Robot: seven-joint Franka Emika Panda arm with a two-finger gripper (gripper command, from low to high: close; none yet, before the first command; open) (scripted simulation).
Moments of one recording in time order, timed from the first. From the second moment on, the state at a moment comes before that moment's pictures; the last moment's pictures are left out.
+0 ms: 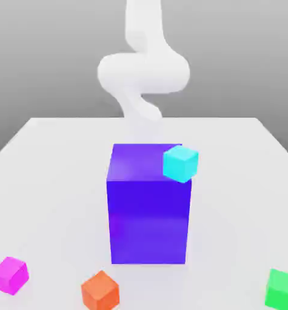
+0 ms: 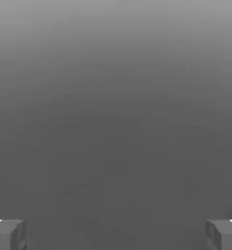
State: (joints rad) arm 0.01 -0.71 -0.05 -2.30 0.02 2.33 0.77
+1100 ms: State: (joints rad) arm -0.22 0.48 -0.30 -2.32 0.36 2.76 0.33
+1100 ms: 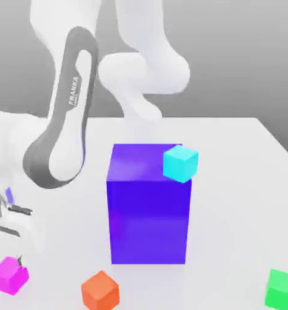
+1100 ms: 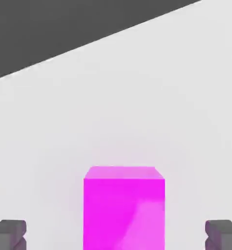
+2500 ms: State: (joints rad) arm 0.54 0.40 -0.02 -2.25 0.02 2.65 0.92
